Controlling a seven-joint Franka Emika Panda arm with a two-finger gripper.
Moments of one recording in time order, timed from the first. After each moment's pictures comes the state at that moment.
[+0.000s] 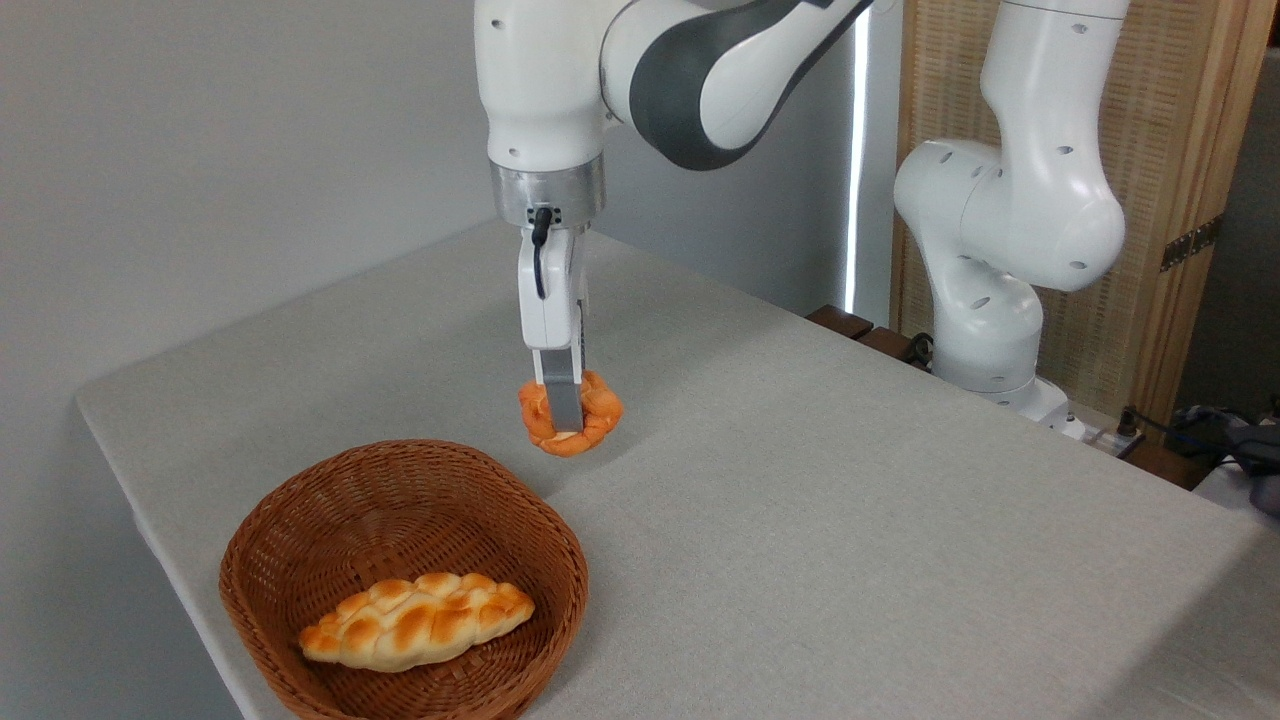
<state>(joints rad) -0.18 -0.26 -0.04 -2.28 -0.11 2.08 1.31</state>
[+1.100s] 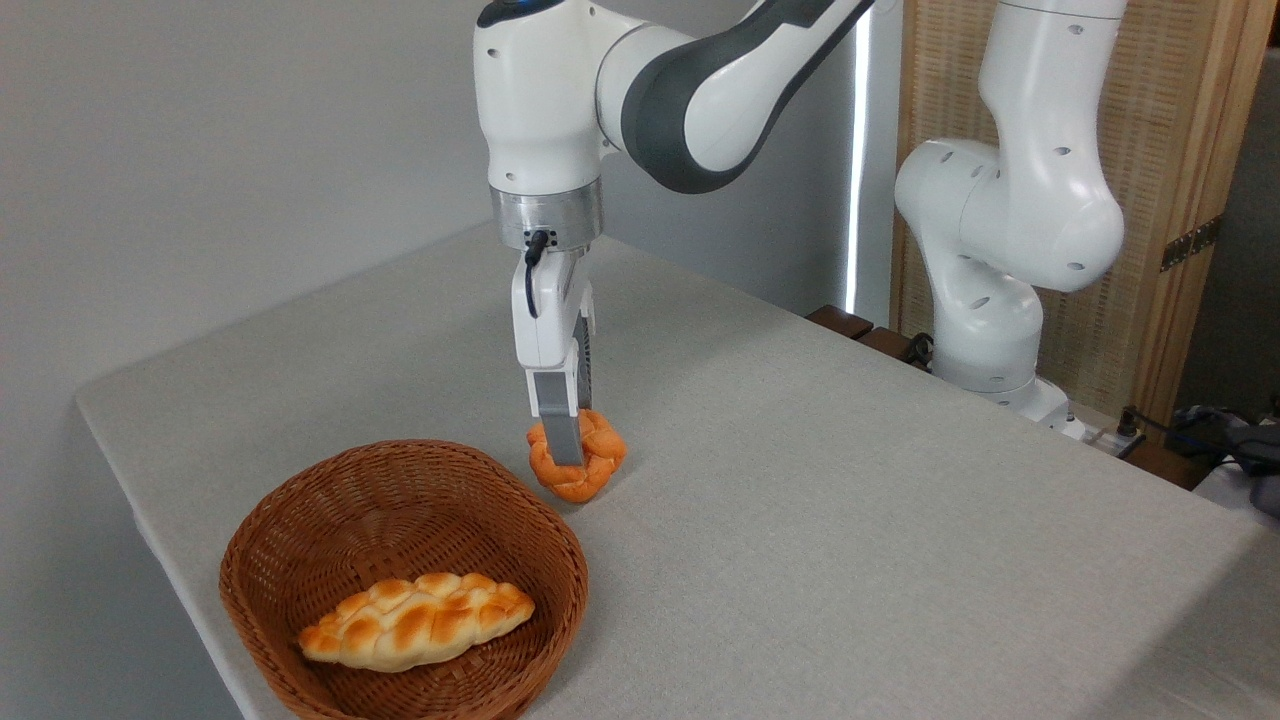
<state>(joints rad) -0.19 -0.24 -0.04 -2.31 -0.03 2.15 1.29</state>
